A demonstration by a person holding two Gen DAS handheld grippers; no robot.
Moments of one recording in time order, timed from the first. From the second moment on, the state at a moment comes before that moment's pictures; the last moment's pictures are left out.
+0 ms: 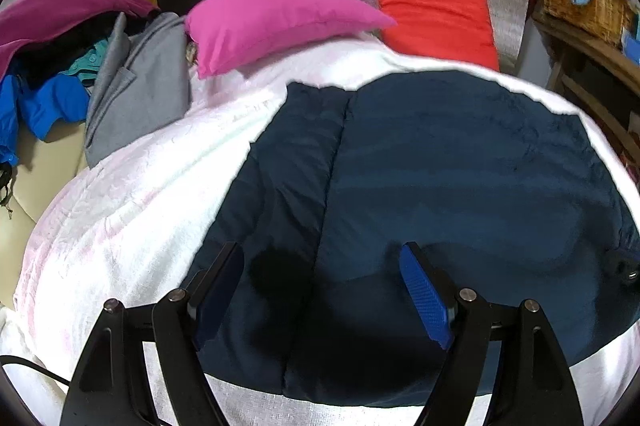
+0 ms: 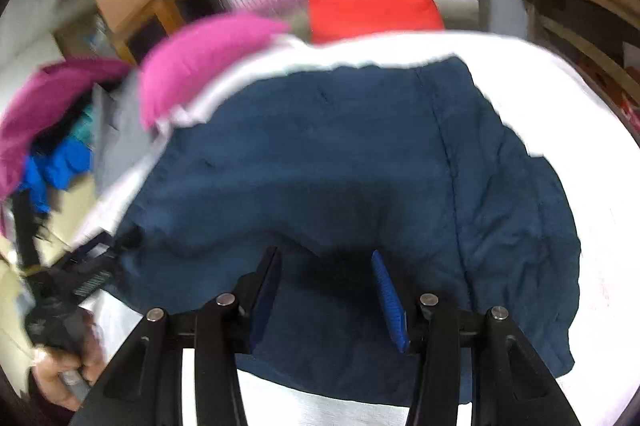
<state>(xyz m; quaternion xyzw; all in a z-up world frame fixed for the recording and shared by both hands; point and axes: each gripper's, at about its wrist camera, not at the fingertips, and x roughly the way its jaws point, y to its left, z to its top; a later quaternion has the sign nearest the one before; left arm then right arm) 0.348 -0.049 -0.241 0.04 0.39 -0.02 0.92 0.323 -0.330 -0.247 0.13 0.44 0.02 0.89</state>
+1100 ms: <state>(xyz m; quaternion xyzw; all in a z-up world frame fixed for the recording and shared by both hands) 0.071 -0.043 -0.009 0.04 0.18 -0.01 0.98 0.053 -0.278 -0.039 0.03 0.26 -0.14 0.96</state>
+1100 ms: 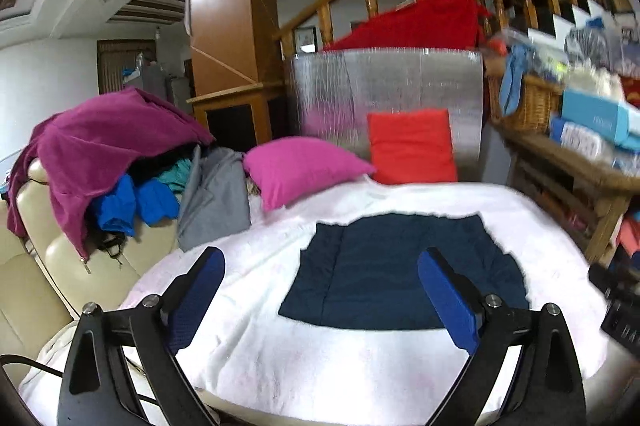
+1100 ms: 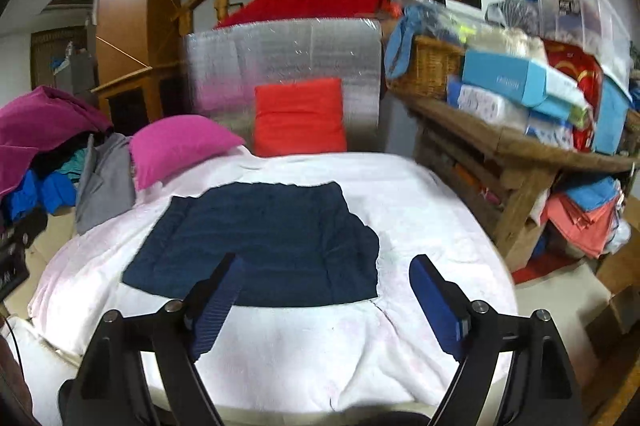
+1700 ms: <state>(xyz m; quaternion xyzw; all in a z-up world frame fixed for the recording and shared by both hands) -0.001 -0.008 0.060 0.01 0.13 0.02 0.99 -0.011 -0.227 0.011 0.05 0.22 -0.12 0.97</state>
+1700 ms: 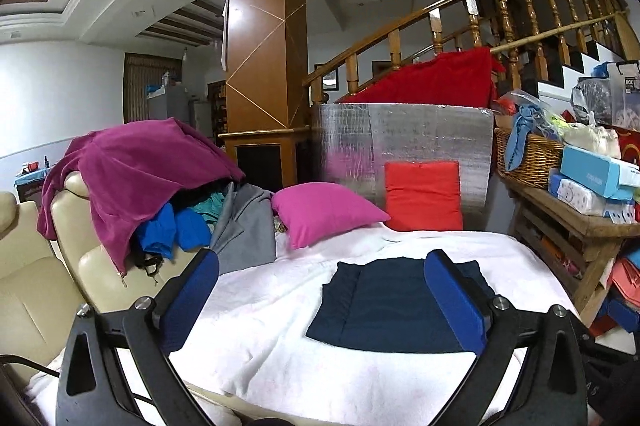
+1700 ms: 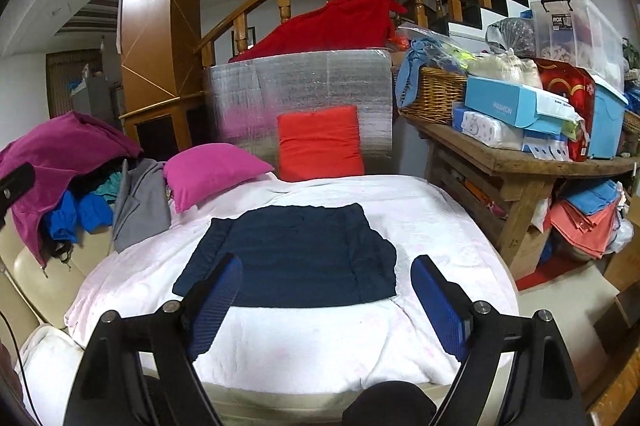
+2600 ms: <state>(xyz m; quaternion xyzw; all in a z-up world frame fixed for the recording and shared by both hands) -0.009 -0.013 0.056 0.03 0.13 0.01 0.99 -0.020 -0.212 0.005 0.05 0.22 -0.12 0.97</state>
